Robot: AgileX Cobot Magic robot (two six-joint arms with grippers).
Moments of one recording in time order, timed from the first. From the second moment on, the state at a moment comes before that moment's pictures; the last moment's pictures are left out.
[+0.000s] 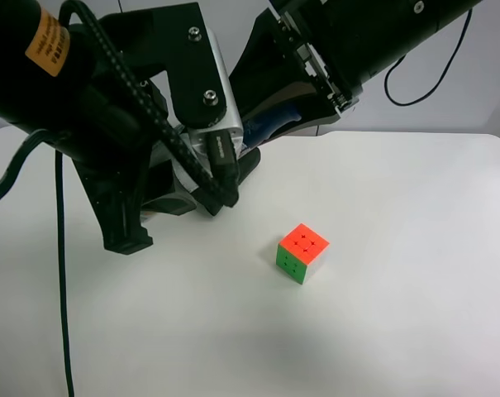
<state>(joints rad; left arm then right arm) -0.94 1.33 -1.10 0.12 0.82 0.39 0.48 1.47 -1.27 0.93 1.15 -0.41</state>
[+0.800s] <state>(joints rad) -0.94 1.33 -1.10 0.11 0.83 0.43 0.48 1.47 -1.27 0.77 1.15 -0.33</state>
